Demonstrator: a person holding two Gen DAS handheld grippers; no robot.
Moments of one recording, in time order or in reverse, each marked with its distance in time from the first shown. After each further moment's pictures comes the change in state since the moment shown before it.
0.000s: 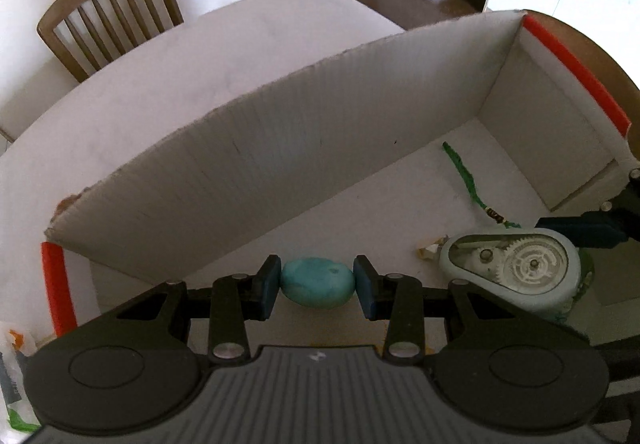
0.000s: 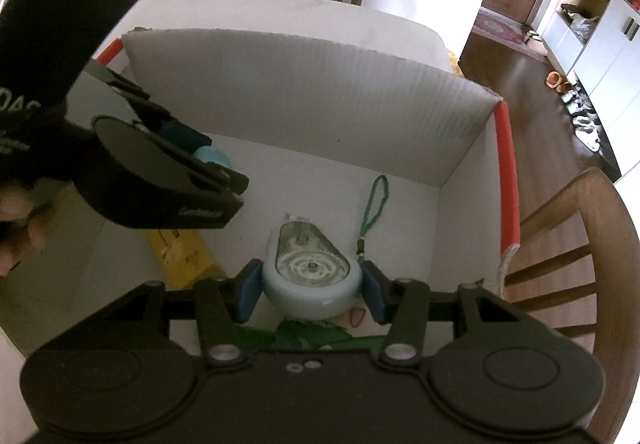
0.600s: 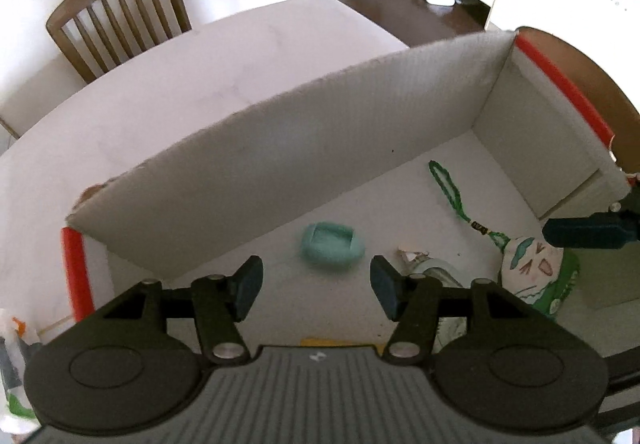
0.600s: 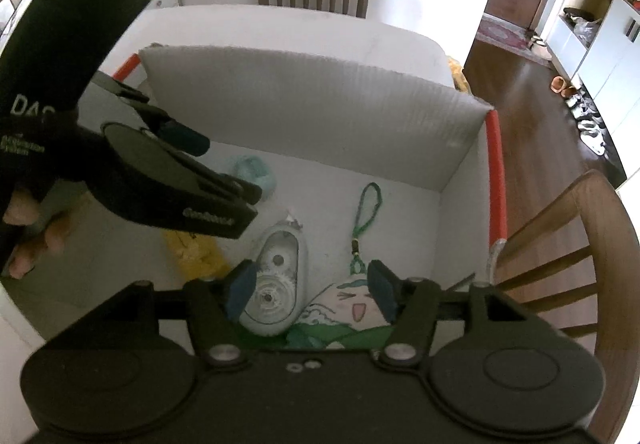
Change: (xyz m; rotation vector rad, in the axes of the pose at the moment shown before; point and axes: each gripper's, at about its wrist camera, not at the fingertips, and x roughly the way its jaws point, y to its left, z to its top) left arm -0.018 0.012 -0.013 -0.039 -0.042 -0.007; right arm -0.020 -0.003 0.000 0.011 -0.040 0.030
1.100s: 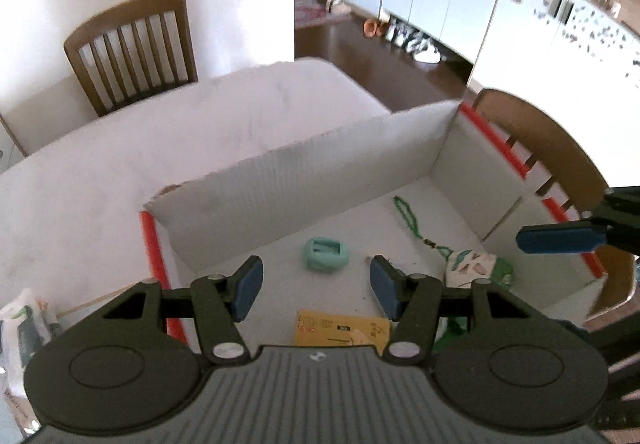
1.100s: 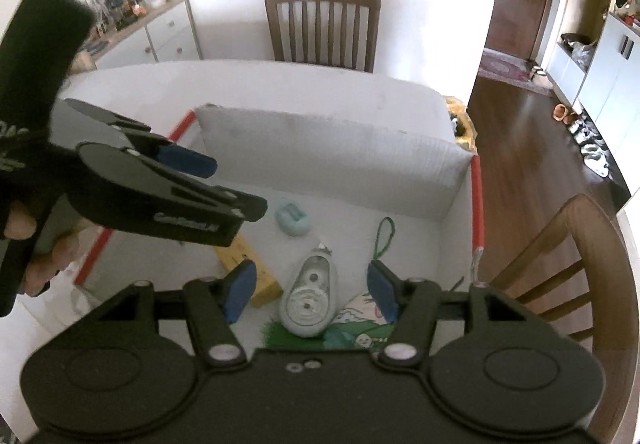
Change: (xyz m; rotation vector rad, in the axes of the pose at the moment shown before) left arm -0.070 0.009 -0.017 -0.050 -0.174 -0.060; right arm -0.067 0.015 -0.006 0.021 -0.142 0.045
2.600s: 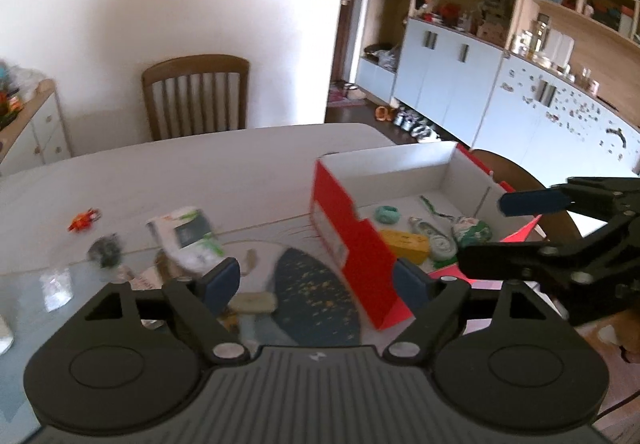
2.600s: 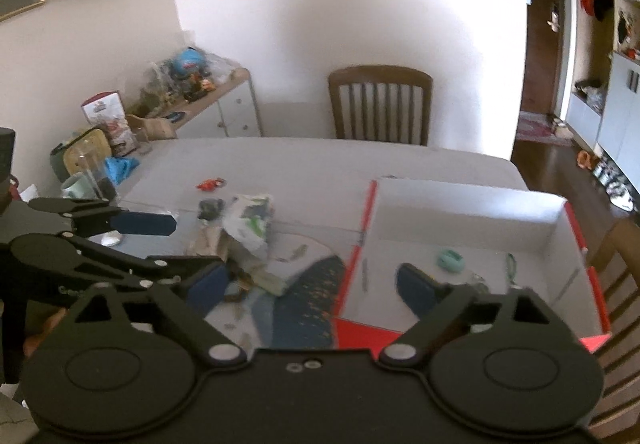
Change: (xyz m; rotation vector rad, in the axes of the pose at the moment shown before) left arm -0.192 0.109 -0.157 -0.105 -0.270 -0.015; right arm -0.071 0.165 -0.020 0.025 -0.264 0.089
